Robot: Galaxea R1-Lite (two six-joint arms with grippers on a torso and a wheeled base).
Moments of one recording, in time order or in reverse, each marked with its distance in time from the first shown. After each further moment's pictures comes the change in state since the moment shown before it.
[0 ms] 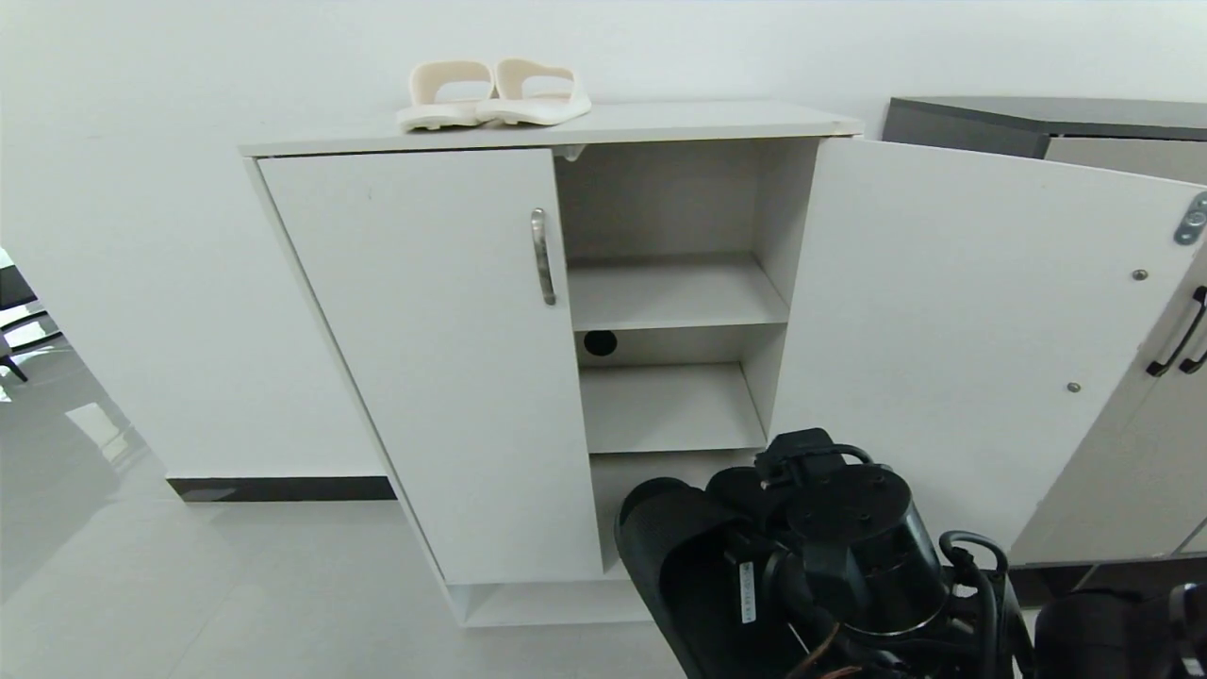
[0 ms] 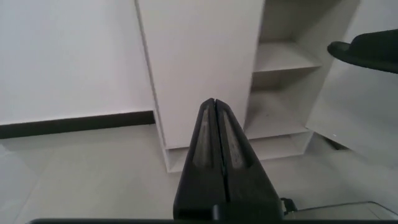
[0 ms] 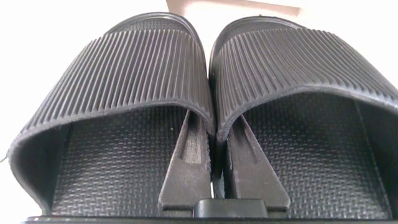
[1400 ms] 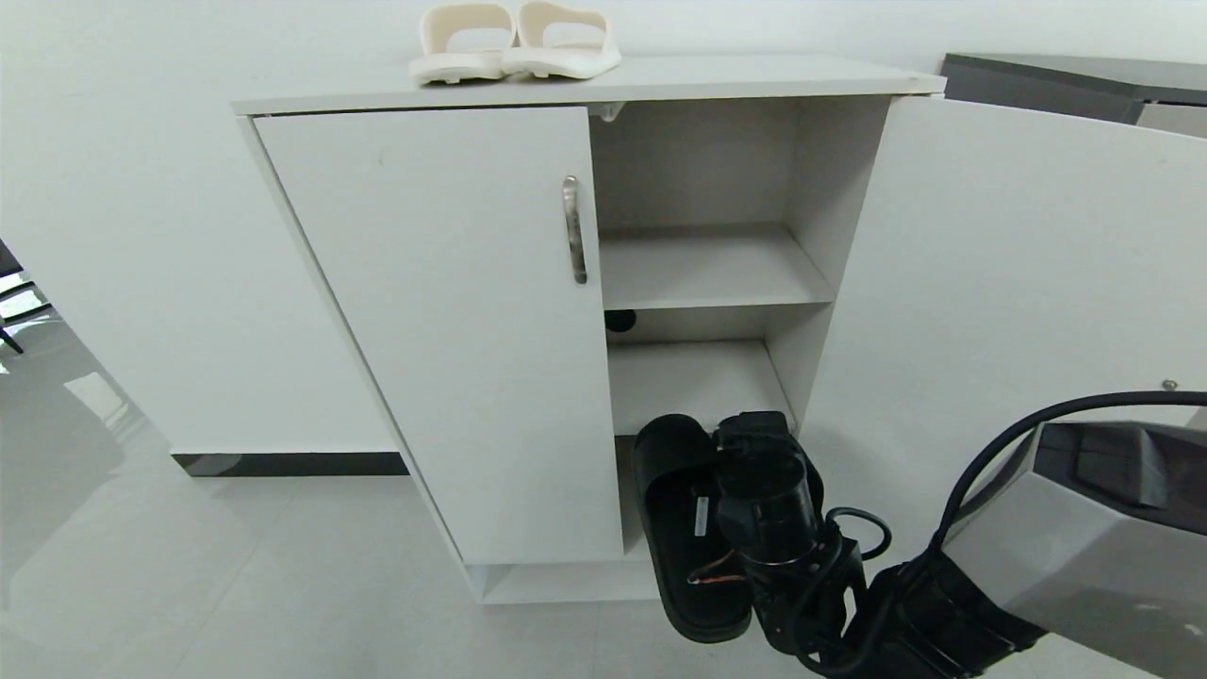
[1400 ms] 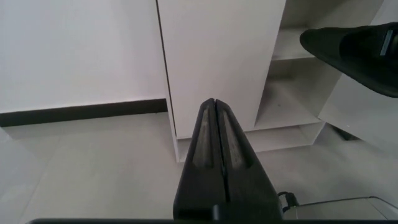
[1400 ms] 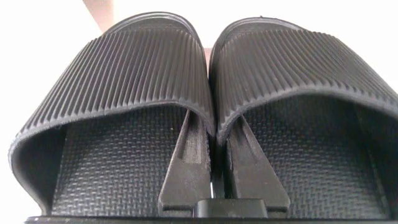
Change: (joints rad) left arm -0.001 0.000 0.000 0.001 0.001 0.006; right arm -0.125 0.364 -0.169 -0.411 -0.191 -0.114
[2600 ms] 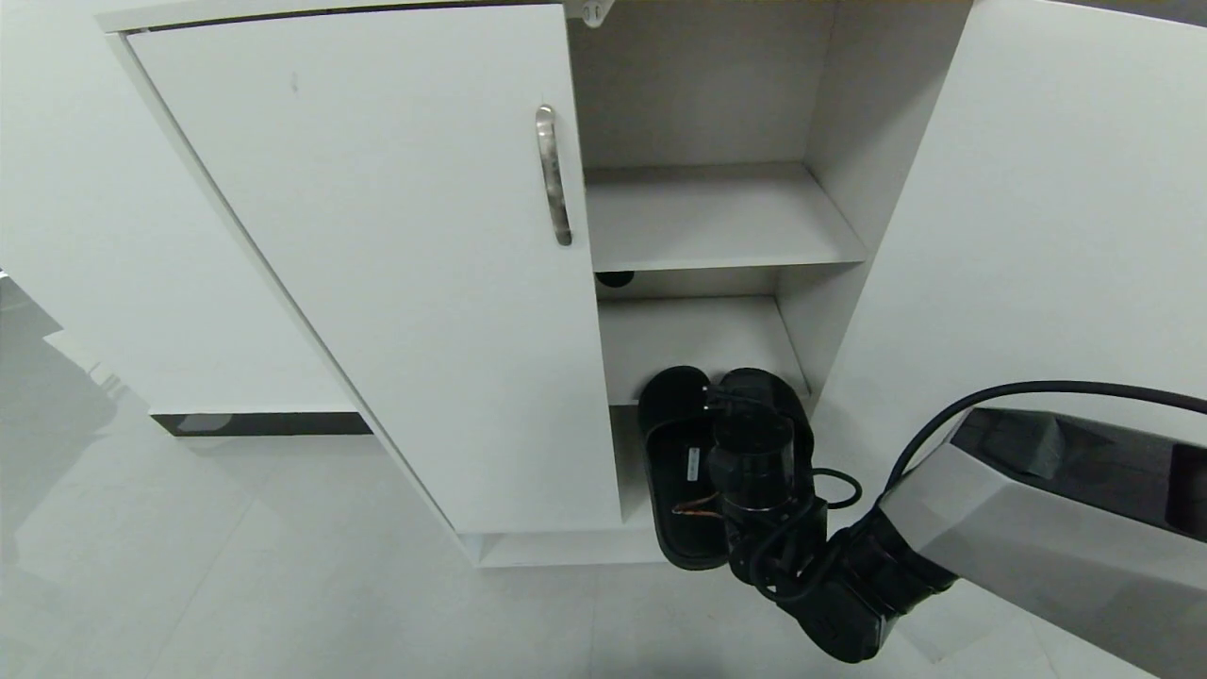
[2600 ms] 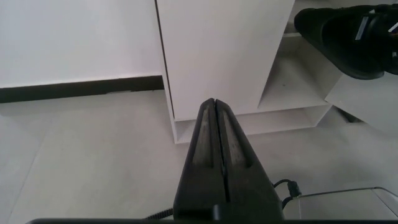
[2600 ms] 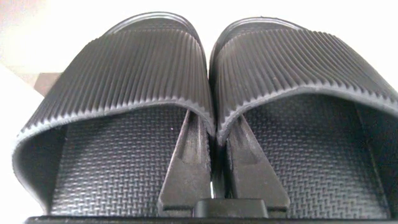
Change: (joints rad) left arm 0.000 0.001 0.000 0.001 0.000 0.000; right arm -0.056 0.123 -0.192 -0.123 -0.051 -0.161
